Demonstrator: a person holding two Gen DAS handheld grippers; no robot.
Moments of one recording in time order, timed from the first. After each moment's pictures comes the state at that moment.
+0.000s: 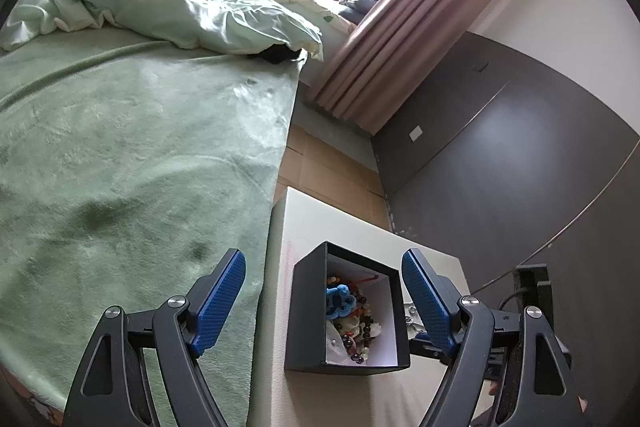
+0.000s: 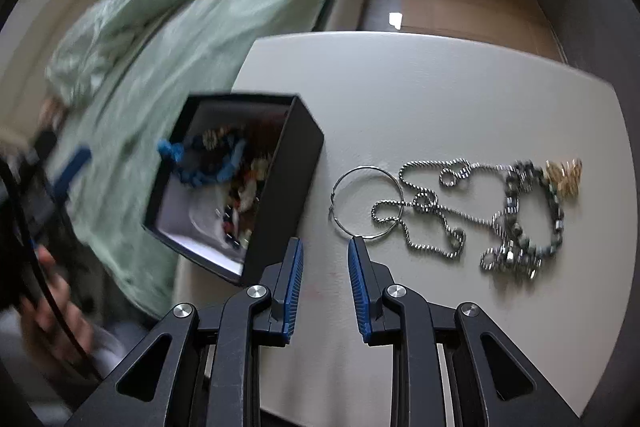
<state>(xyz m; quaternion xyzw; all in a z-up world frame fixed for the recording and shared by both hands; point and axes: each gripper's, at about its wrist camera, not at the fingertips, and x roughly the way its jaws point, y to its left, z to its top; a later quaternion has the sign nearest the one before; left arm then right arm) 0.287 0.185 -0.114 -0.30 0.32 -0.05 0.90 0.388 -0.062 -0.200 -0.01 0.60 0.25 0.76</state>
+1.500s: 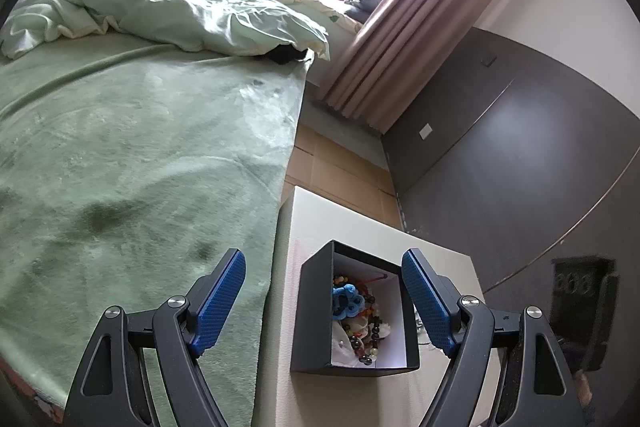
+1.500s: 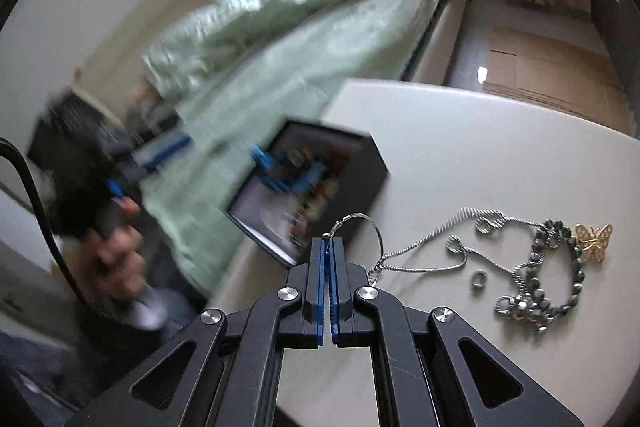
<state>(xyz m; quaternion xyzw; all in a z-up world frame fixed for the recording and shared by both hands) 0.288 0.177 -0.116 -0.28 0.33 -0.04 0.90 0.376 -0.105 -0.162 0.06 0.50 0.42 0.76</state>
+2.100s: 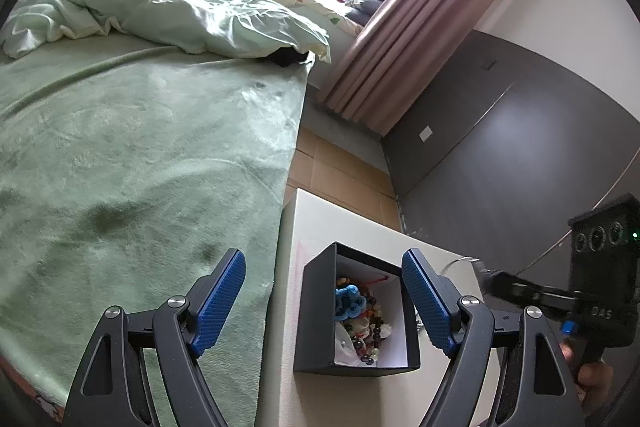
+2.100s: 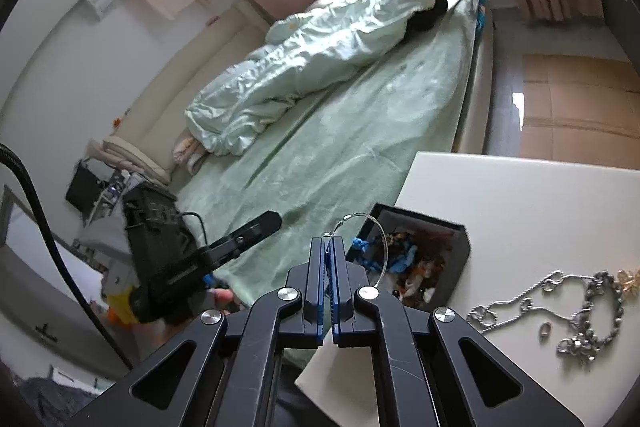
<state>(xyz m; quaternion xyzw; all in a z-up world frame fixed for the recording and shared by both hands) 0.286 0.182 -0.115 -0.28 0.32 -0.03 0.90 0.375 -0.057 -0.110 0.13 0.45 0.45 0.76</state>
